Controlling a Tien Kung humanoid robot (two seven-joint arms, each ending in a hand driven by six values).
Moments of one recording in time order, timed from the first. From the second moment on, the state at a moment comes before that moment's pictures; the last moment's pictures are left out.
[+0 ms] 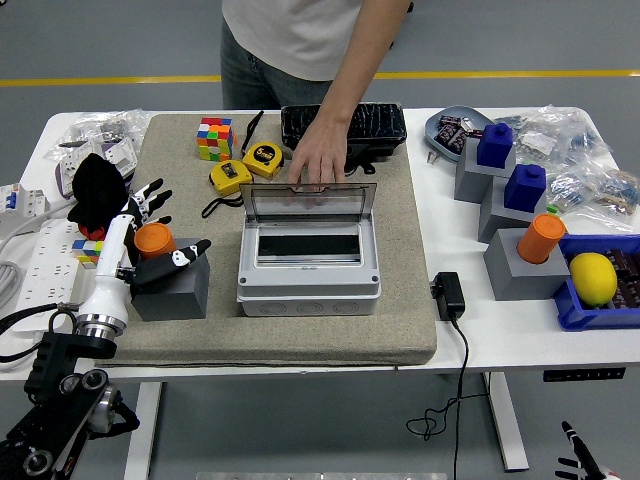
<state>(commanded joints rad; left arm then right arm) -0.01 0.06 -1.32 -1.33 1.39 0.26 -0.27 0.17 -0.04 1.49 0.18 -1.30 -0.04 -0.02</state>
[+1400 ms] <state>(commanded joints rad) -0.02 0.05 -1.27 -1.28 1.34 0.32 -0.33 0.16 -0.04 1.50 0.18 -1.30 -0.04 -0.02</state>
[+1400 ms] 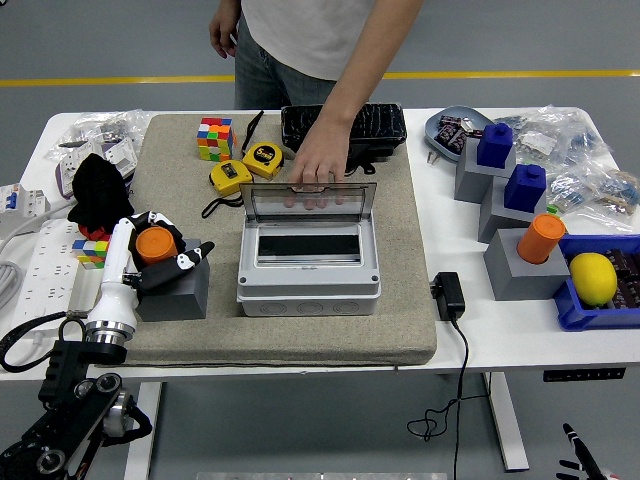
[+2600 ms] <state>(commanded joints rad) -0.03 0.09 -1.21 -1.47 1.62 0.46 -0.29 0.16 -0.04 1.50 0.18 -1.29 -0.04 -0.02</state>
